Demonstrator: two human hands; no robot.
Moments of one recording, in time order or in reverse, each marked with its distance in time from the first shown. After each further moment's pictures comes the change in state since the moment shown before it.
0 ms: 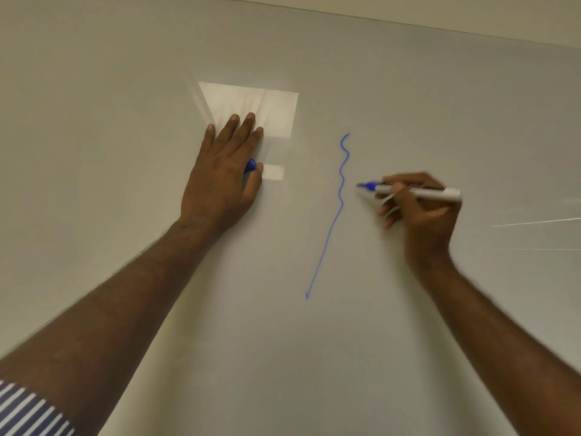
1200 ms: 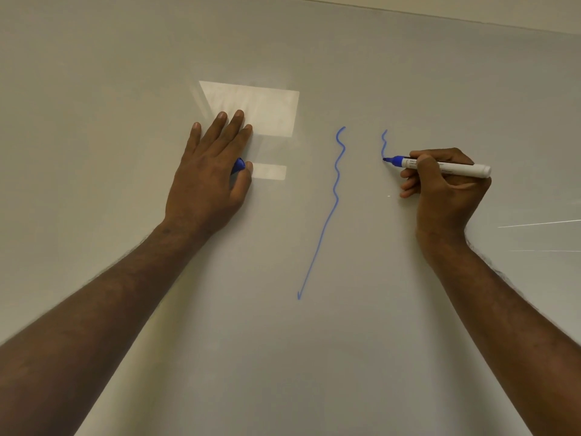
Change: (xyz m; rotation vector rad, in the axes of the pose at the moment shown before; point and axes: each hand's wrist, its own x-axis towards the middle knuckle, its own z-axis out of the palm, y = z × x) left_hand -0.009 -0.001 0.004 0.016 0.017 -0.020; right_hand 0.036 0.010 -0.010 -0.011 0.232 -0.078
